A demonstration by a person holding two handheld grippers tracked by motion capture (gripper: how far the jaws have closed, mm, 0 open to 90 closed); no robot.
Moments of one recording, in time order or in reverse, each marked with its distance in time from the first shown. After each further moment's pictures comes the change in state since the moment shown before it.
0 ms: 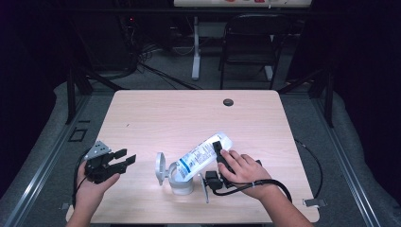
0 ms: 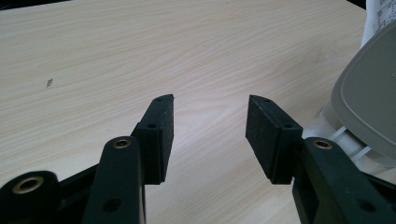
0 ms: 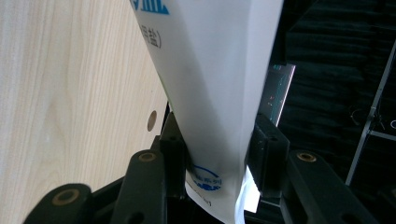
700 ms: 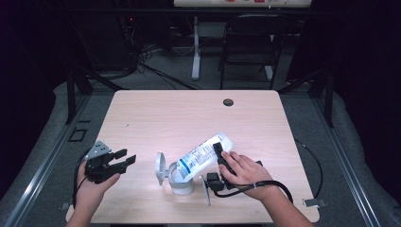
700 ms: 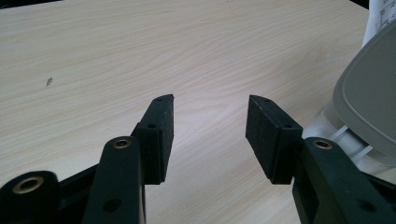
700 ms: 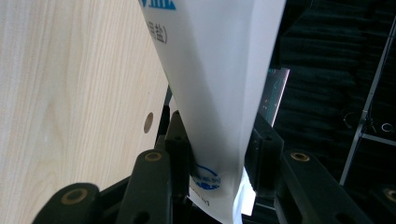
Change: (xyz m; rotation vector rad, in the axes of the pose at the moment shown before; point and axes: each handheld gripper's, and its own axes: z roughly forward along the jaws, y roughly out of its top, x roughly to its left) left arm 0.000 -0.001 0.001 0.001 0.000 -0.007; right arm 0.004 -0.002 -0.004 -0.010 -0.024 -0.017
